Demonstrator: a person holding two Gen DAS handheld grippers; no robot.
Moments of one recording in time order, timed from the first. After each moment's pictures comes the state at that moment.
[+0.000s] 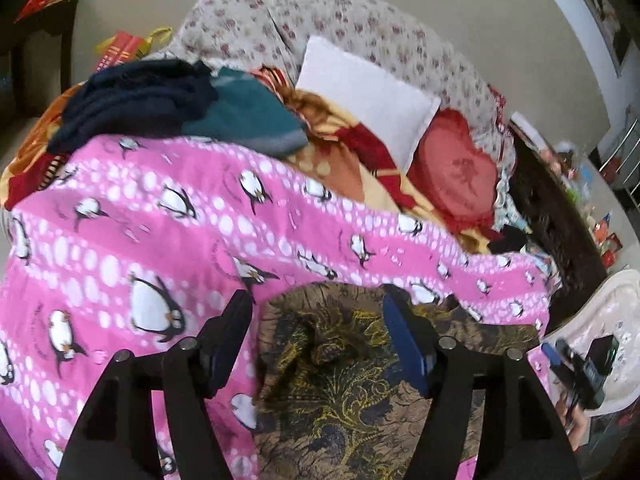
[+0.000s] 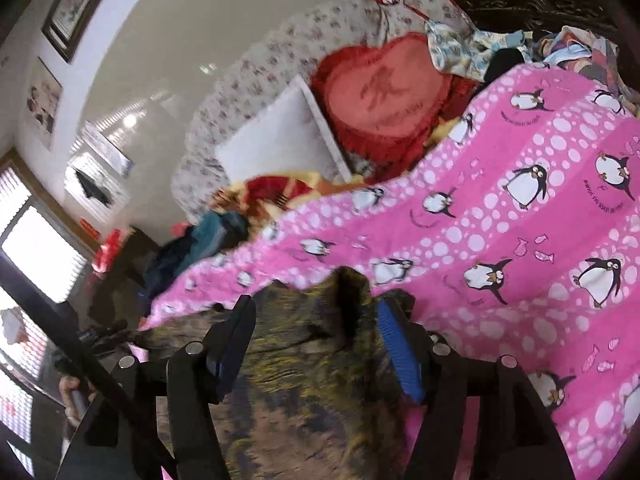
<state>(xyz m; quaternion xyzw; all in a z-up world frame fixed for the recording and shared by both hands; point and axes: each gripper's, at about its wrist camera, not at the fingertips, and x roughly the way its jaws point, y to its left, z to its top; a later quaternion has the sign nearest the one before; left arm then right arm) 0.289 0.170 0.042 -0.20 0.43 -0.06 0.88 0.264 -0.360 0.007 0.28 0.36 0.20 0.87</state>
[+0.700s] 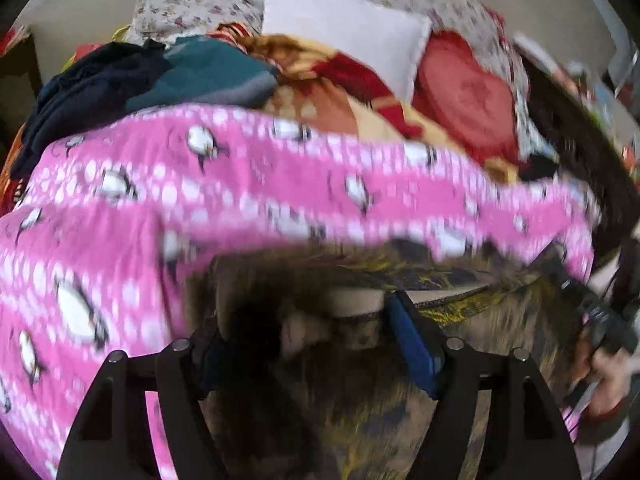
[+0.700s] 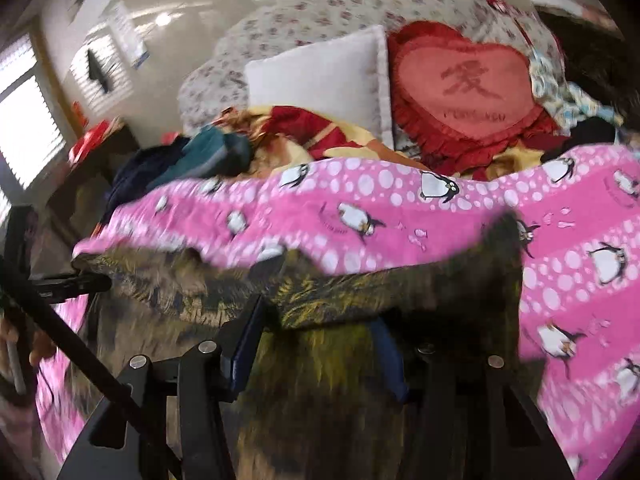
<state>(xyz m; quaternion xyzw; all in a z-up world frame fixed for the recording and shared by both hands) 0.340 0.099 -0.016 -0.10 0.50 -0.06 0.86 0.353 -0.248 -0.038 0.10 0.43 0.18 0.88</state>
